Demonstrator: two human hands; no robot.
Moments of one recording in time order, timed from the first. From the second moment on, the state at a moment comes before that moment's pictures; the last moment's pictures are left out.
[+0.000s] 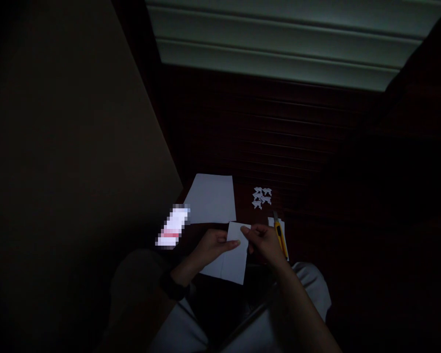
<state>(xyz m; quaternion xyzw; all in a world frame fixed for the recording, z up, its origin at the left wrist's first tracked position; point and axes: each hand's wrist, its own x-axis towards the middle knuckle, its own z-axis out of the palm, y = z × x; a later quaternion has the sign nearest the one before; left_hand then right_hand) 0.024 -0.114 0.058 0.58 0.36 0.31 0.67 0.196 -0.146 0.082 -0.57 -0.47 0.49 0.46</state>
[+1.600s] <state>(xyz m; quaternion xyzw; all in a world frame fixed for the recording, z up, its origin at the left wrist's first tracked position) 0.019 -0.110 0.047 0.54 0.42 0.34 0.65 0.190 -0.150 0.049 -0.60 -0.48 0.47 0.43</state>
